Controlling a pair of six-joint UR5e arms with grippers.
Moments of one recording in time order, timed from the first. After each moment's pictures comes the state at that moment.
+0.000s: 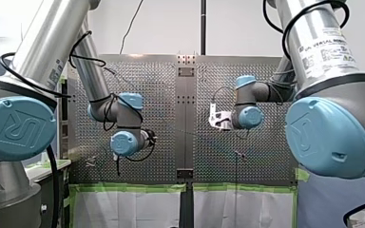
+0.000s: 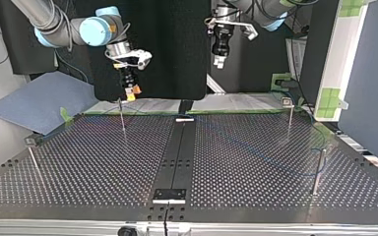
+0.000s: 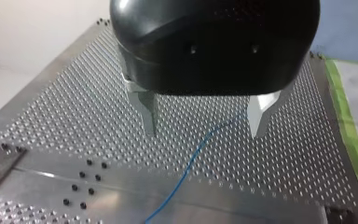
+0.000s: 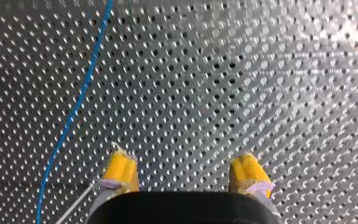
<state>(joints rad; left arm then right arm) -0.60 -1.94 -2.37 -2.03 -2.04 -1.77 2.05 -1.13 1.90 -0.65 1.48 1.63</state>
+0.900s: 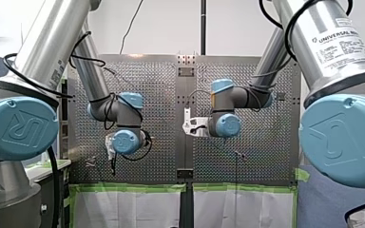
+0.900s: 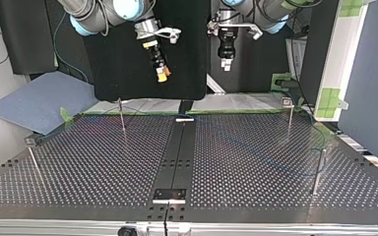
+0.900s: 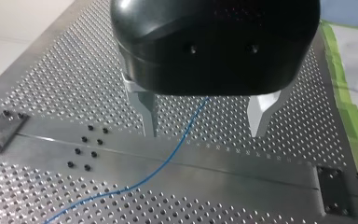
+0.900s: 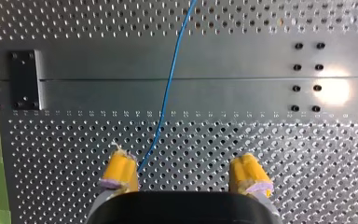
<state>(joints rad) -0.58 -1.94 -2.35 -2.07 -2.11 -1.76 2.29 -1.12 1.97 -0.75 1.60 1.62</state>
